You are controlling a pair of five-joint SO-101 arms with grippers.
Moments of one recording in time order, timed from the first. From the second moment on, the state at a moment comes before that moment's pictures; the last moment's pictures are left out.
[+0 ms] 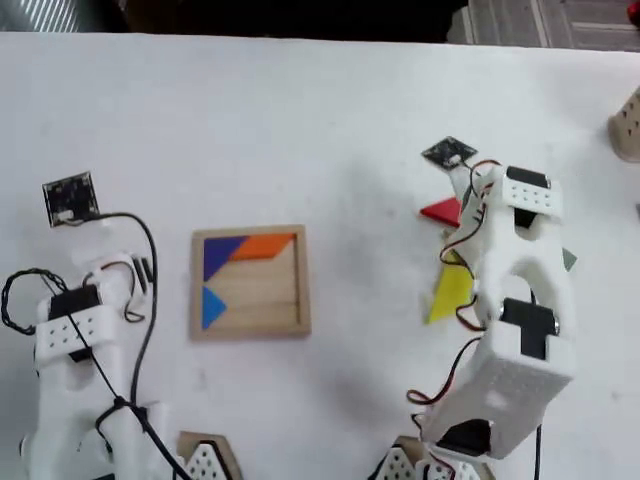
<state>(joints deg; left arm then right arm) -24.7 -38.2 65.7 41.4 0.0 11.8 17.5 8.6 67.0 54.5</state>
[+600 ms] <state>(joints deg) -24.6 -38.2 65.8 40.0 0.0 12.0 21.5 6.8 74.3 49.8</state>
